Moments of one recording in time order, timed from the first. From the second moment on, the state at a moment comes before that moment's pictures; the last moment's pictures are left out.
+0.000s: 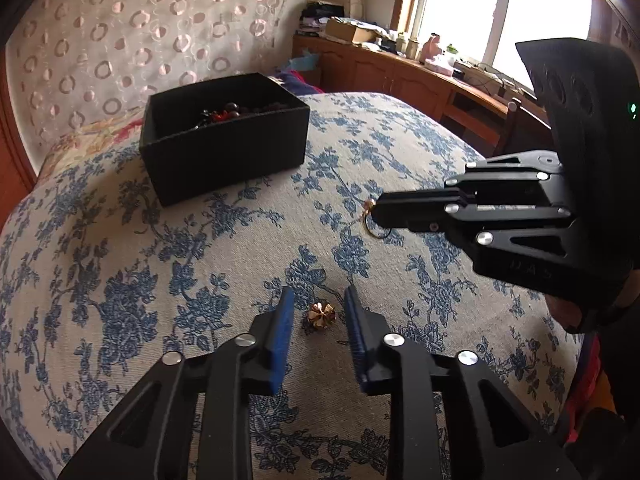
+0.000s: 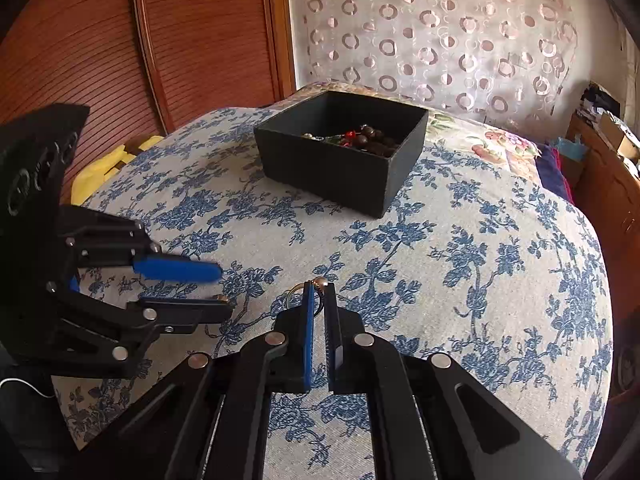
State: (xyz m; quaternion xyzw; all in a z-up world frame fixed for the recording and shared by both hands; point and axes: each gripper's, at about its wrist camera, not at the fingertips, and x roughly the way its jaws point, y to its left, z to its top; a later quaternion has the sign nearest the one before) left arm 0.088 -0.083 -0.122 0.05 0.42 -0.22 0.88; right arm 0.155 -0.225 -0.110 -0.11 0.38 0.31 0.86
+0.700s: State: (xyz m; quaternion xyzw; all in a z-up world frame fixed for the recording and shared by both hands) left arm 0.136 -0.061 -0.076 0.03 0.38 -0.20 0.91; right arm 0.215 -0.217 -0.065 -0.11 0.33 0.32 0.88
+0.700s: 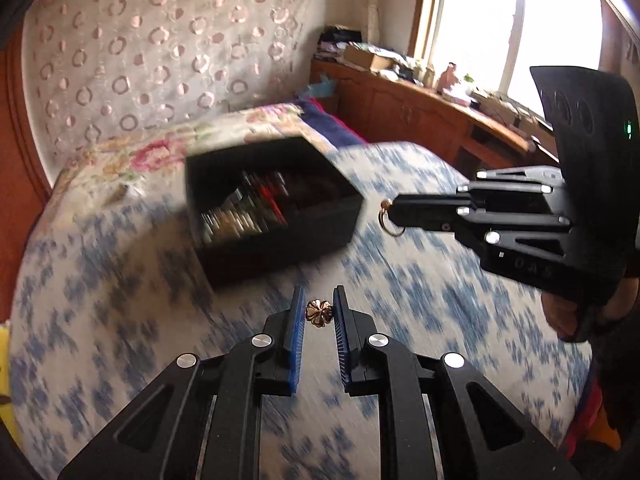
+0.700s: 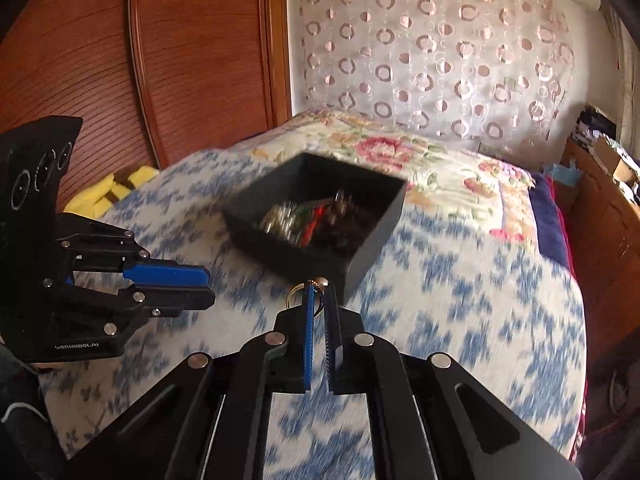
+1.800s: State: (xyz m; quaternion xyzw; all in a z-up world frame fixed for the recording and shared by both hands) left arm 0.180 -0.042 -0.052 0.02 0.34 -0.13 0.93; right arm 0.249 -0.209 -0.056 -0.08 0.33 0.30 0.89
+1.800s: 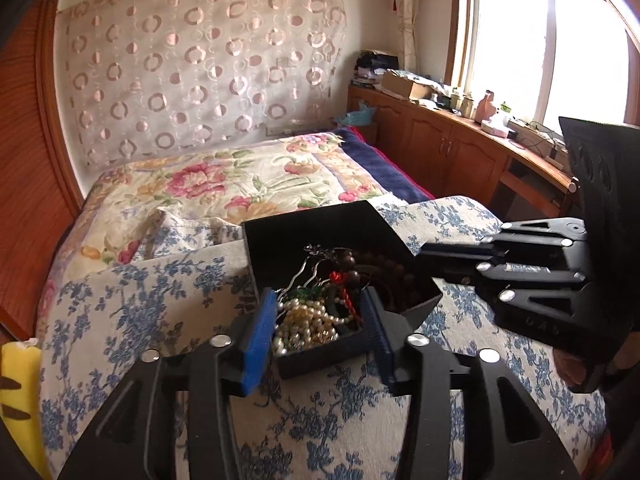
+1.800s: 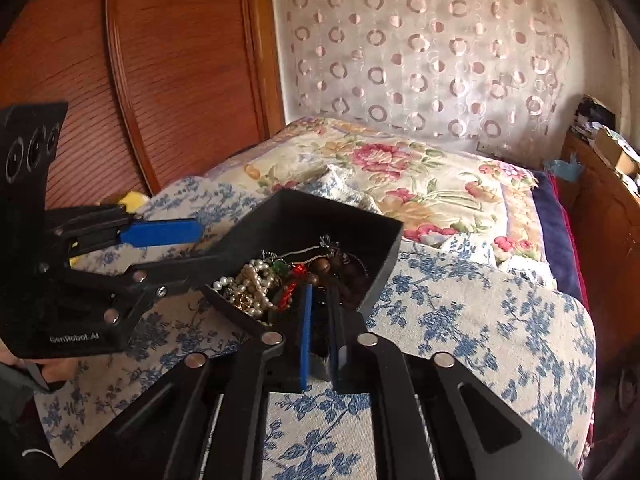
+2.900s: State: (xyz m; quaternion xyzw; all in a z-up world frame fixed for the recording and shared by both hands) left arm 0.044 -0.015 -0.016 0.01 0.29 -0.02 0.96; right arm 0.096 -0.274 -0.018 0.00 0.22 0.15 0.96
